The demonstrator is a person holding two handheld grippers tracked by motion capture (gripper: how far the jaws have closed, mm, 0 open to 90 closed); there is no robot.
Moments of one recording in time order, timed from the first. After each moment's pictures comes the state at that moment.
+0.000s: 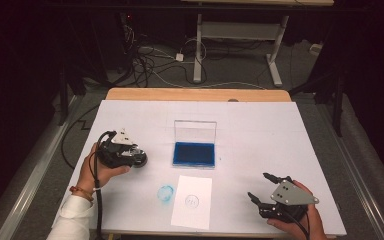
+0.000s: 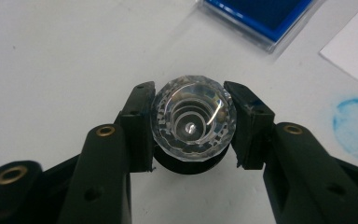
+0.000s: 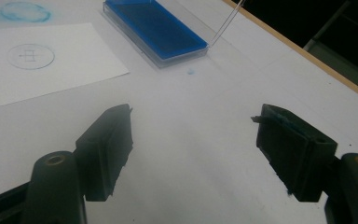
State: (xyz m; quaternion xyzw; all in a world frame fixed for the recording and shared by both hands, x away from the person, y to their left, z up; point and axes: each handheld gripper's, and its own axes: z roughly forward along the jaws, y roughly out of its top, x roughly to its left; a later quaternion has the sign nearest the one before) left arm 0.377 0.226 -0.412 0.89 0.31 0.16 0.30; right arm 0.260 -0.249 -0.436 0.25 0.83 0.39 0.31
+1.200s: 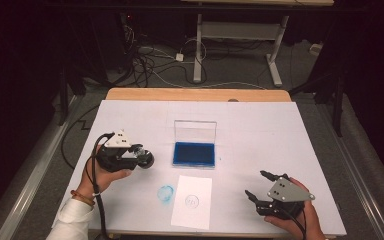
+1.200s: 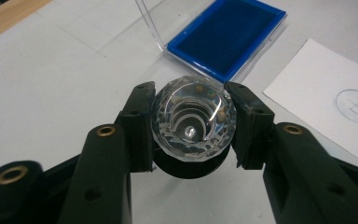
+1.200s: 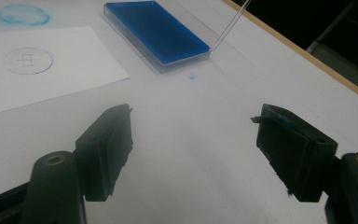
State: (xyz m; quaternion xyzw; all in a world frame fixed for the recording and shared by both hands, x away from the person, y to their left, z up) left arm 0.359 0.218 -0.397 0.88 0.28 0.14 0.37; right arm 0.267 -0.244 -0.436 0.25 0.83 0.39 0.31
